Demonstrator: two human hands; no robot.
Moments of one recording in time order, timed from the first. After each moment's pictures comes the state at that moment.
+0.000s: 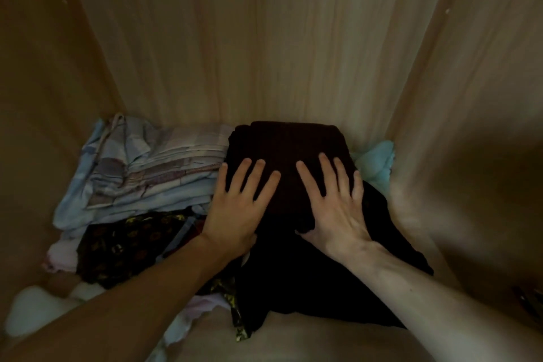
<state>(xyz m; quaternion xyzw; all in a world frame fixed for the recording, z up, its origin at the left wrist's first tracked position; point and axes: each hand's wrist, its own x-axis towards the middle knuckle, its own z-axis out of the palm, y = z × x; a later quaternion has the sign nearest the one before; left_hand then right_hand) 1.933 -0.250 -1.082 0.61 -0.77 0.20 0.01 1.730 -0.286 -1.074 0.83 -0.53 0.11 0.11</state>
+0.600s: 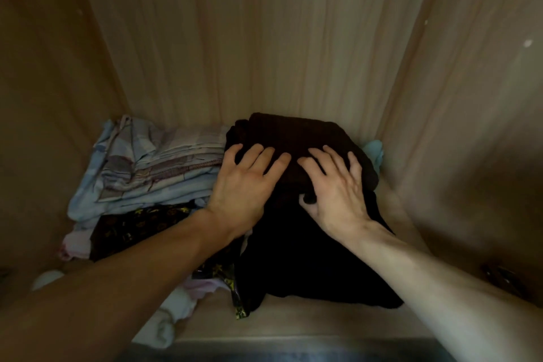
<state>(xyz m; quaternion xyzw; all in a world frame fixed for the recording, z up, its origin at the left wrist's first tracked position) 1.906 -0.217 -1.002 0.57 -0.78 0.24 0.08 1.722 -0.256 -1.022 0.83 -0.49 0.25 0.12</state>
